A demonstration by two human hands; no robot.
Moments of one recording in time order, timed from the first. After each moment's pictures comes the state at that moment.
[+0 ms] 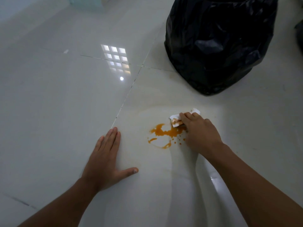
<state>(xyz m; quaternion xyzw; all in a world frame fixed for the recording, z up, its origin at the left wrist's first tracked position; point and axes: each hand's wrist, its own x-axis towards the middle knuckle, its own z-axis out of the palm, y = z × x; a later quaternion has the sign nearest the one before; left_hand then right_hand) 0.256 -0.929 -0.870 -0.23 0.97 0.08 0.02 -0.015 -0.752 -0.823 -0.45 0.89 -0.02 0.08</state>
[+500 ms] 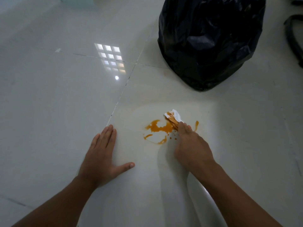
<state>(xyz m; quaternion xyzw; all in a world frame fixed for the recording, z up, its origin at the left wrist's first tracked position) 0.254 -0.929 -0.873 -0.23 0.97 0.09 0.01 0.046 -0.729 -0.817 -0.32 0.92 -0.09 0.19</state>
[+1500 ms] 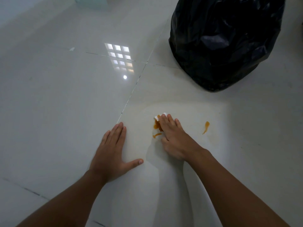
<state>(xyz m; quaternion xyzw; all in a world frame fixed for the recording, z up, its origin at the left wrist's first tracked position) 0.255 -0.928 -0.873 -0.24 0.97 0.09 -0.01 0.045 -0.780 -0.841 -0.53 0.79 -0.16 0.25</state>
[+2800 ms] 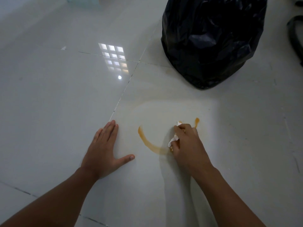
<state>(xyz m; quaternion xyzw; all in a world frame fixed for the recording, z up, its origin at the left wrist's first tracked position) 0.257 -0.928 -0.875 -0.24 0.96 0.10 -0.02 0.056 -0.715 -0.845 -0.39 0.89 -0.23 0.10</state>
